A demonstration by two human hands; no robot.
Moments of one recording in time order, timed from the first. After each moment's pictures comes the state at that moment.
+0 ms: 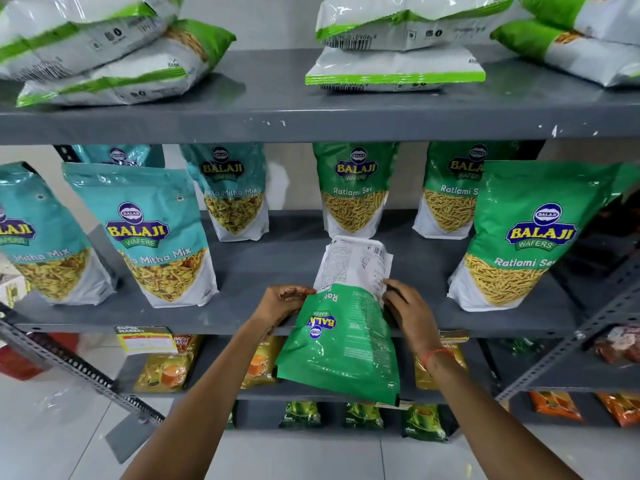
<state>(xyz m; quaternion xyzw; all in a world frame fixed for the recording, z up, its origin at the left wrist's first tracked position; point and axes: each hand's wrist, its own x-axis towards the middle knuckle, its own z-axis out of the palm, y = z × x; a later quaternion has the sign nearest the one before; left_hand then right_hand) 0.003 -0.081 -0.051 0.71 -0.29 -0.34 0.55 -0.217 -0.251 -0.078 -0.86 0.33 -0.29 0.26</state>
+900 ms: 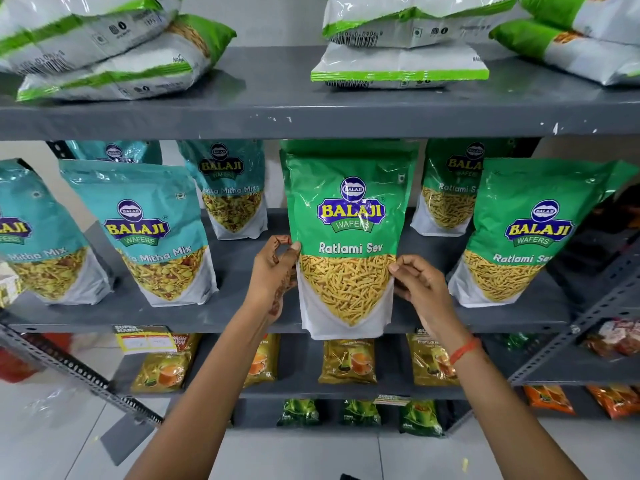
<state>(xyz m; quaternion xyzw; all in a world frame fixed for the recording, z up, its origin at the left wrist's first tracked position) -0.040 -0.069 0.055 0.60 -0.22 -0.28 0.72 -0.222 -0.222 0.015 -0.63 0.24 -0.35 0.66</state>
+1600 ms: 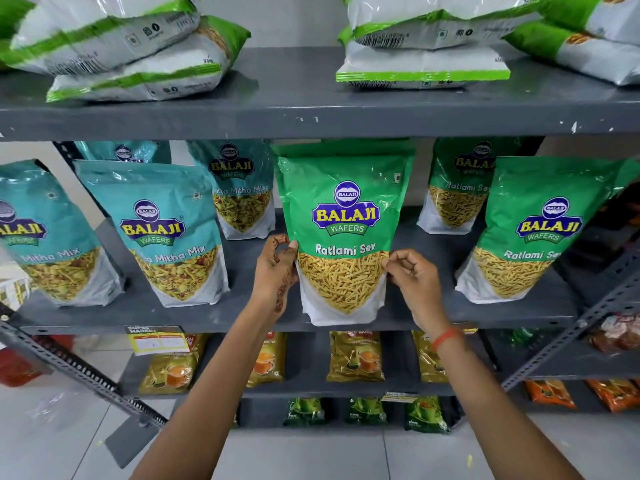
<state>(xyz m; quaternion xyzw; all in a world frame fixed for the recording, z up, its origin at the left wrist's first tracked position) -0.021 -0.054 0.048 0.55 -0.24 -0.29 0.75 -0.191 -0.203 0.017 -0.67 0.28 -0.41 0.55</state>
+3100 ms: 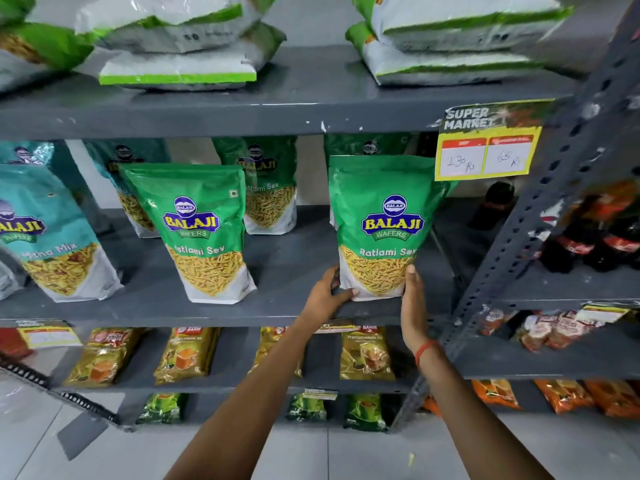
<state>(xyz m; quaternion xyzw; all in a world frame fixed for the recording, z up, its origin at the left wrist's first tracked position) -0.224 -0.269 -0.050 0.72 -0.38 -0.31 0.50 -0.369 -0.360 -0.047 -0.58 0.39 -0.41 0.59</state>
